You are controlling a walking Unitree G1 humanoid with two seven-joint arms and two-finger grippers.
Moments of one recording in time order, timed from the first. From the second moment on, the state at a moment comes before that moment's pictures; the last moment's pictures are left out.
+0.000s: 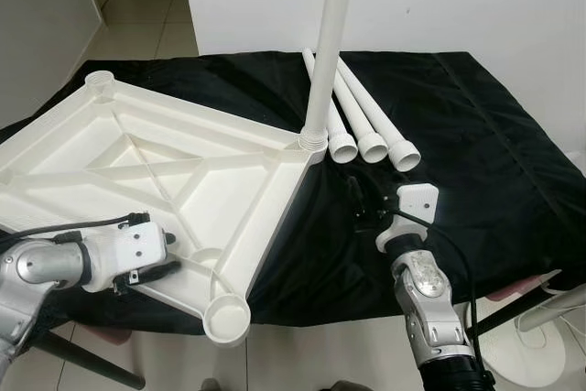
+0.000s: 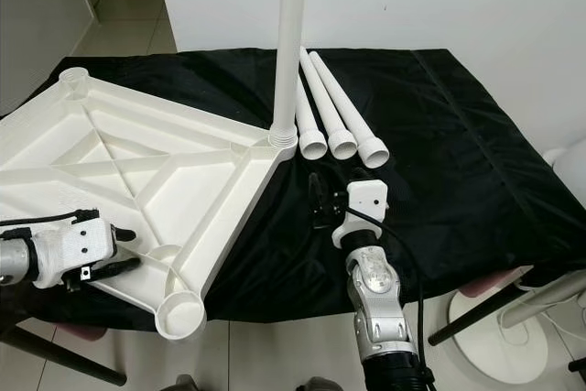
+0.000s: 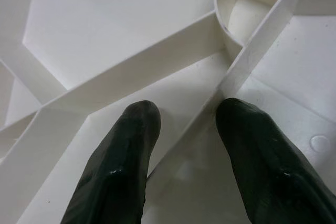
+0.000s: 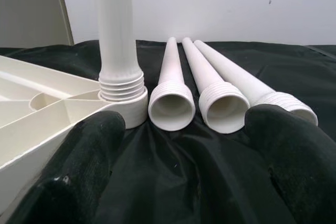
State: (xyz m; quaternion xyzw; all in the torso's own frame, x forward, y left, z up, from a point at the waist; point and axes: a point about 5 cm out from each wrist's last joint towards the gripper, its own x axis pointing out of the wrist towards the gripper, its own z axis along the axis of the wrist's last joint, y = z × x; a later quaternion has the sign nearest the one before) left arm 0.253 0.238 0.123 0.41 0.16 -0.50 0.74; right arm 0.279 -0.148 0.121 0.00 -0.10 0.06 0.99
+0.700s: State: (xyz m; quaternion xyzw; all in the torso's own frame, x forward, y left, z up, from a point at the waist) left arm 0.263 0.237 0.125 0.41 0.19 -0.59 0.67; right arm 0.280 -0.149 0.121 -0.01 -0.10 0.05 0.99
